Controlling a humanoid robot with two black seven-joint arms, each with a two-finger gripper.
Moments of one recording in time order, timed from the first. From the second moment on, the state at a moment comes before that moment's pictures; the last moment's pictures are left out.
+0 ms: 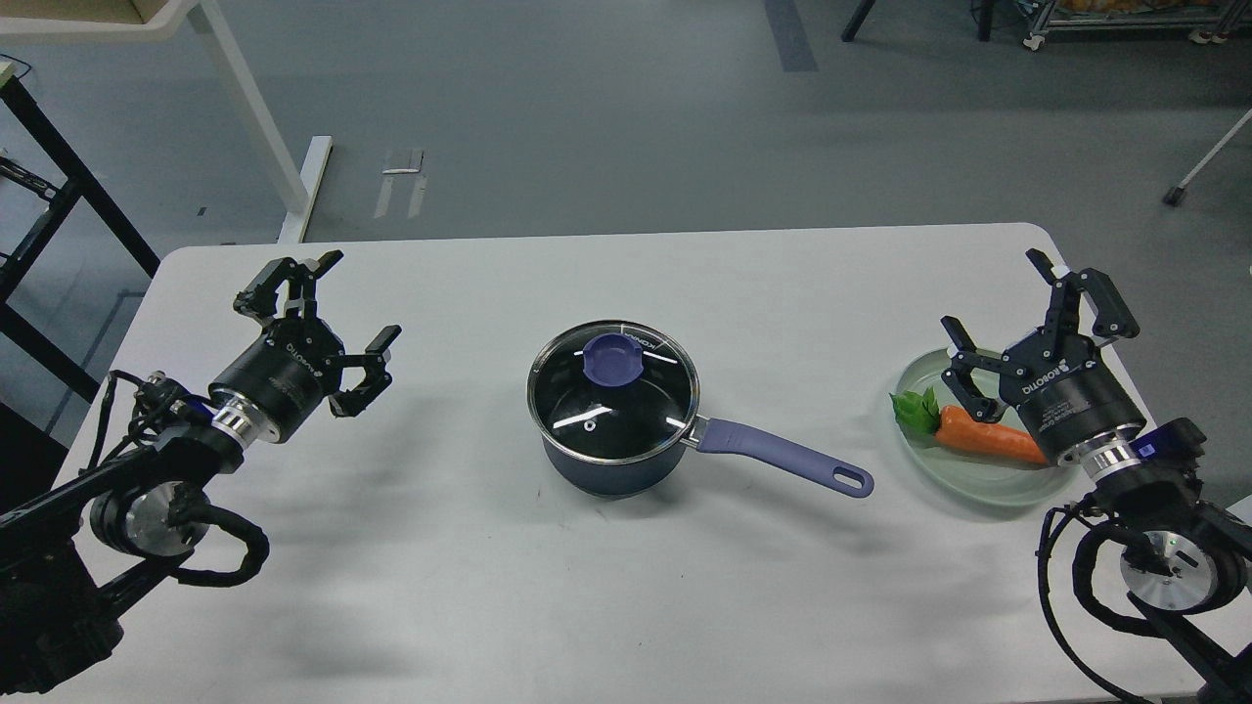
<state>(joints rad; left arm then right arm) -0.44 0.58 -0.63 -1.09 0.07 -0.31 -0.39 0.18 -0.56 0.96 1.26 -0.18 0.29 0.42</state>
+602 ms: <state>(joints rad) -0.48 0.63 -0.63 -1.05 0.08 -0.31 -0.40 0.26 -0.75 0.97 1.34 -0.35 0.32 0.42</state>
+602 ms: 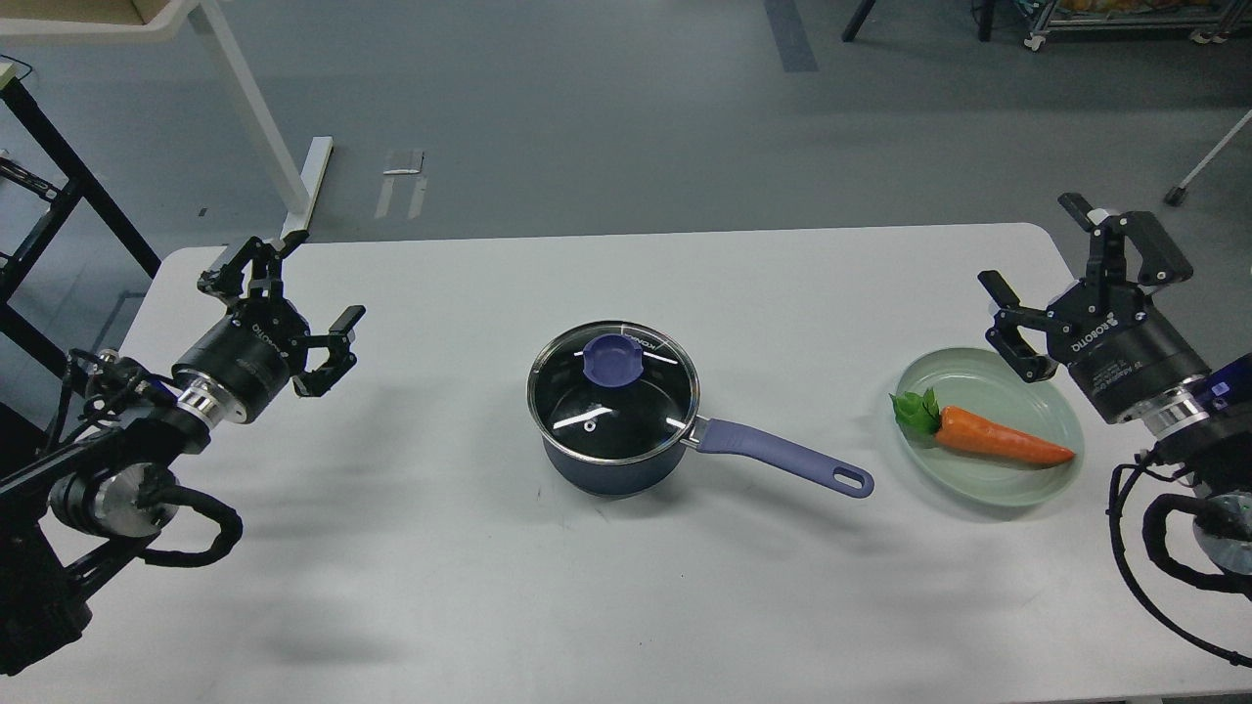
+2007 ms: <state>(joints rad) -0.52 0.66 -0.62 -1.06 0.10 -0.32 -0.41 0.98 -0.74 0.17 1.45 -1.89 0.38 0.49</state>
